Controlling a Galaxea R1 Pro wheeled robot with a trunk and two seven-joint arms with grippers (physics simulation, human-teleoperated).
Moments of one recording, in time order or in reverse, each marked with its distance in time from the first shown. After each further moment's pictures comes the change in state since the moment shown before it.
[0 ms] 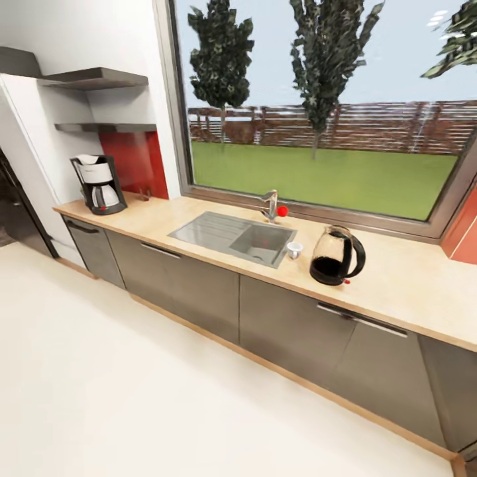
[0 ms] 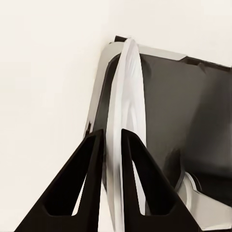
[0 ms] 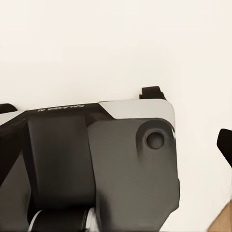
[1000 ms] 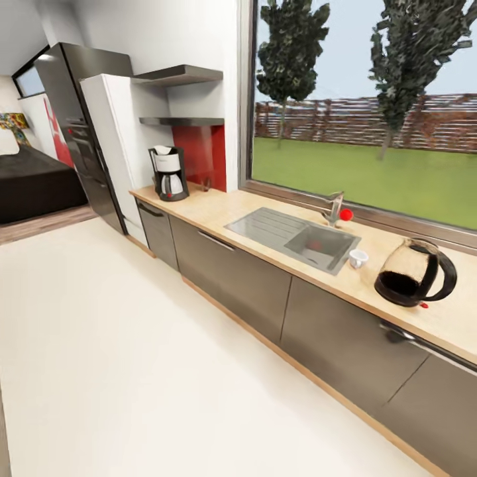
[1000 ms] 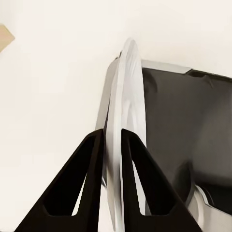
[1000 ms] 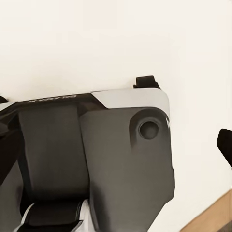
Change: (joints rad) left arm 0.000 0.010 -0.009 0.017 -0.007 -0.103 0.000; right arm 0.019 -0.011 0.000 -0.001 -0.002 -0.006 -0.004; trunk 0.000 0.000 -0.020
